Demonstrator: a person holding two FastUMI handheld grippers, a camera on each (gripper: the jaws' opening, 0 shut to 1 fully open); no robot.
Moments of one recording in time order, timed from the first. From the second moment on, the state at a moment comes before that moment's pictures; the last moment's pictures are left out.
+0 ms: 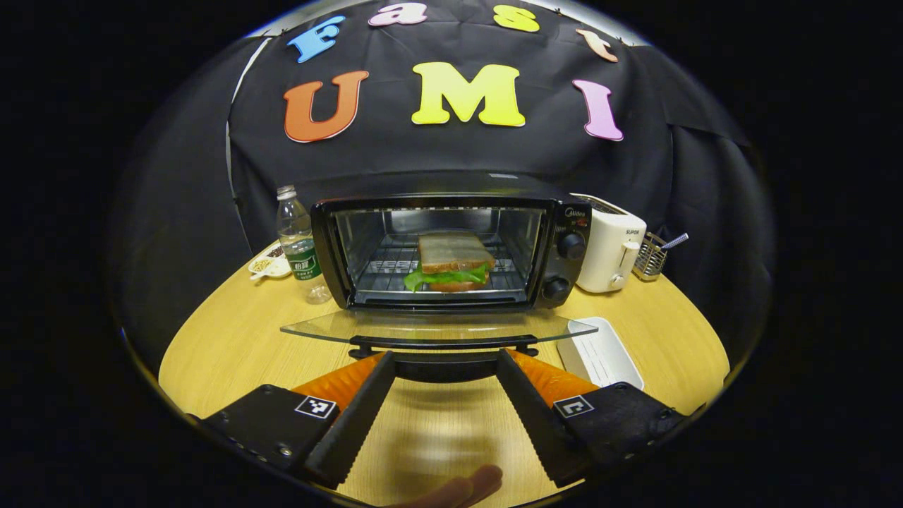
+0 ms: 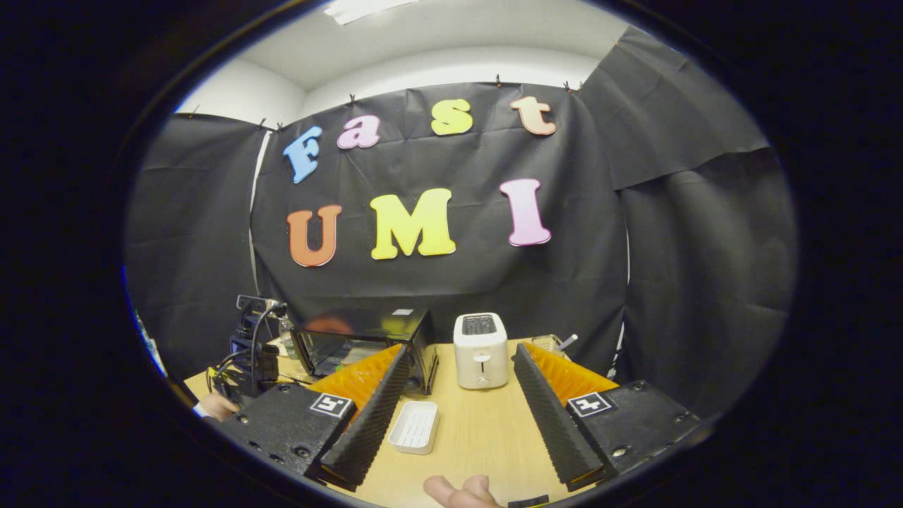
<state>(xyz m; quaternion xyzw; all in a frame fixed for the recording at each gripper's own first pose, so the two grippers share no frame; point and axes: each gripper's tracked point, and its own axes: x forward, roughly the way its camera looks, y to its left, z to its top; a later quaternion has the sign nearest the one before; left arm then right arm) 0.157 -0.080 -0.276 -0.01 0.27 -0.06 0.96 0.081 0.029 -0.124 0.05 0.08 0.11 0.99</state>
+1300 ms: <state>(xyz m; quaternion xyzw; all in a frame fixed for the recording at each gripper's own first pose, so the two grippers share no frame) 0.082 -0.061 -0.111 -0.03 0.07 -0.04 1.00 -0.018 -0.007 -0.083 0.07 0.01 0.06 1.00</state>
